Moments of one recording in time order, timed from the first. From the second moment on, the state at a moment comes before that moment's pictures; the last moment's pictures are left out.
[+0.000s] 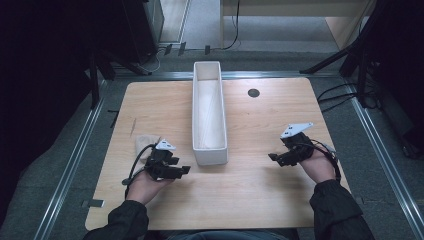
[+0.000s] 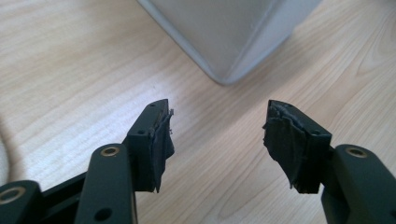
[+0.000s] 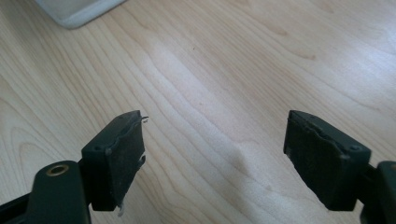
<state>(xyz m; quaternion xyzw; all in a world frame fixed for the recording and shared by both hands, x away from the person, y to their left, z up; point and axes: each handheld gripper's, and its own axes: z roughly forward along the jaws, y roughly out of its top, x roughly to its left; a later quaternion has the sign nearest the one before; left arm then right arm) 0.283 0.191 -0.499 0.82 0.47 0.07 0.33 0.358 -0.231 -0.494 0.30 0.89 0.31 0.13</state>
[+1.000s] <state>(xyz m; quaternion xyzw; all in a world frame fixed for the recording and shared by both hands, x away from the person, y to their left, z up) 0.296 0.203 -0.507 0.80 0.52 -0.01 0.30 0.359 -0.231 -0.498 0.29 0.90 0.29 0.13</state>
